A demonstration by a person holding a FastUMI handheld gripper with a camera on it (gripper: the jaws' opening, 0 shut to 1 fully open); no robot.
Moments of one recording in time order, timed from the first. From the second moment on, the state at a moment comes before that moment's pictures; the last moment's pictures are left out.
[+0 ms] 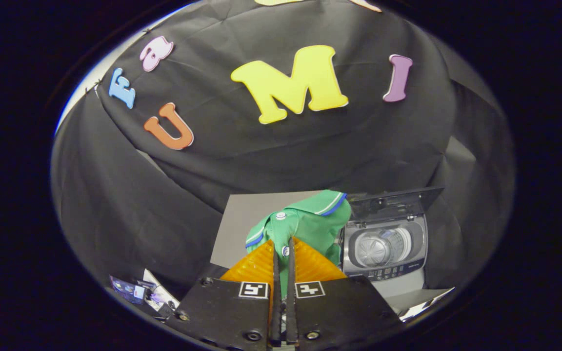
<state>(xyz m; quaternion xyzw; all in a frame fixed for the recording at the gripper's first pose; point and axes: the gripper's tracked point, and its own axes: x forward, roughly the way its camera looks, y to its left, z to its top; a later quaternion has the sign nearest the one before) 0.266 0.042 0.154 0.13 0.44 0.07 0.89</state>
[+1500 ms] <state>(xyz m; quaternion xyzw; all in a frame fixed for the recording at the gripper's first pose) 0.212 -0.180 0.063 0.15 0.44 -0.06 0.89</state>
